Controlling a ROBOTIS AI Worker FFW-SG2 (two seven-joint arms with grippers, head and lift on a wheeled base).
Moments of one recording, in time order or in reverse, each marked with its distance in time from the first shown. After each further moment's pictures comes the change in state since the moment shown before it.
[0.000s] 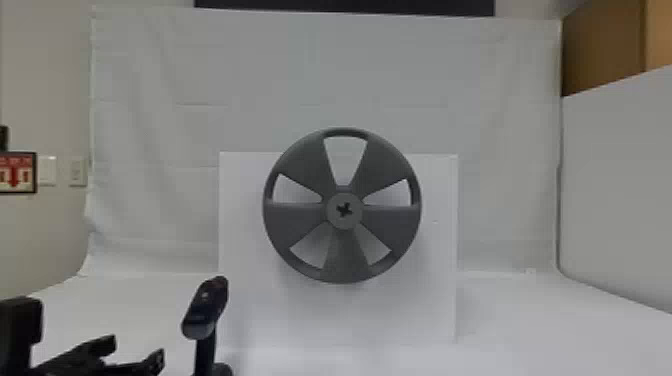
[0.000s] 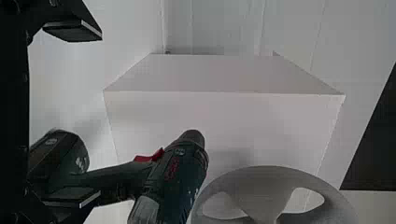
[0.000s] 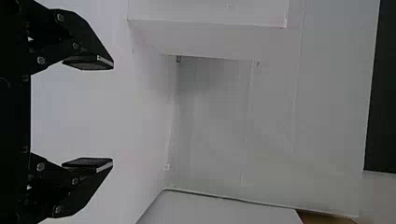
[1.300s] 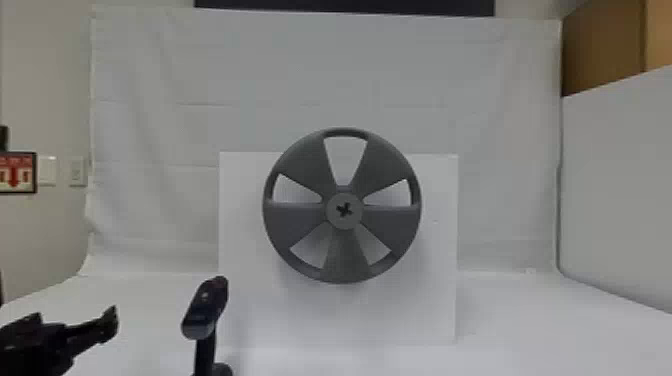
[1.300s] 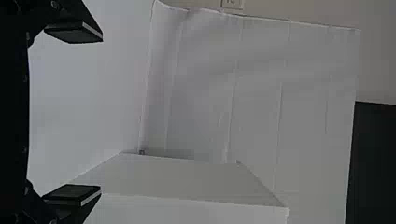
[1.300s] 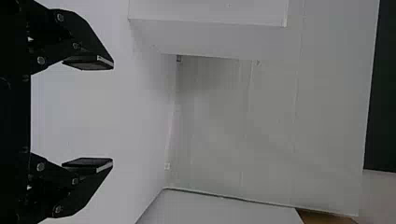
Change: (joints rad) left arm 0.029 -0.030 0.018 -0.230 0.062 0.134 0.517; right arm 0.008 -0.008 -0.012 0.000 -0.014 0.000 0.000
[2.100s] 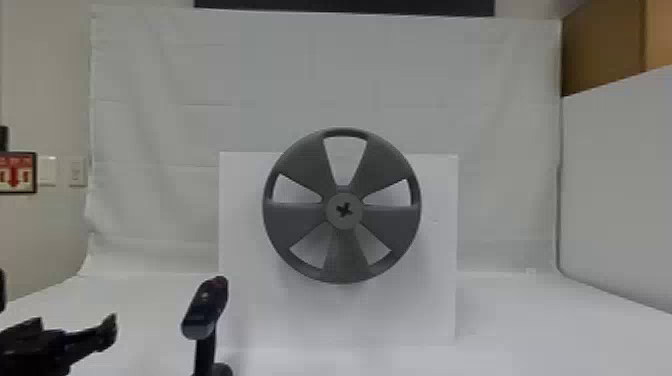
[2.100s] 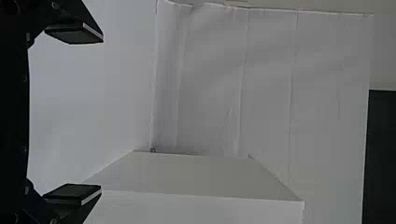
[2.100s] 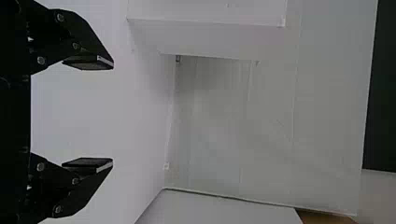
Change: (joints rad) left arm 0.003 0.012 0.000 0.000 -0.045 0.031 -0.048; right arm -0.002 0.000 -0.001 0.000 -0.003 0.000 0.000
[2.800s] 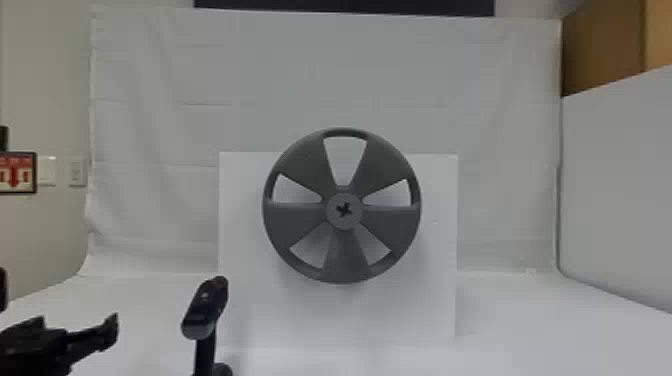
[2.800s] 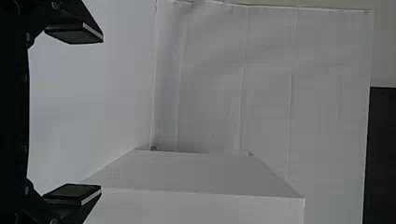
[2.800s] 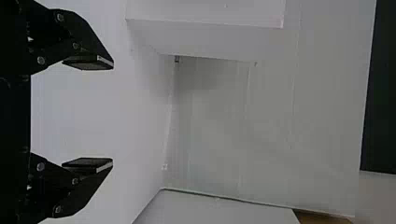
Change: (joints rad) left arm -0.002 0.003 -0.005 0.000 0.001 0.002 -0.008; right arm -0.002 -0.011 -0.001 0.000 -0.009 0.002 0.000
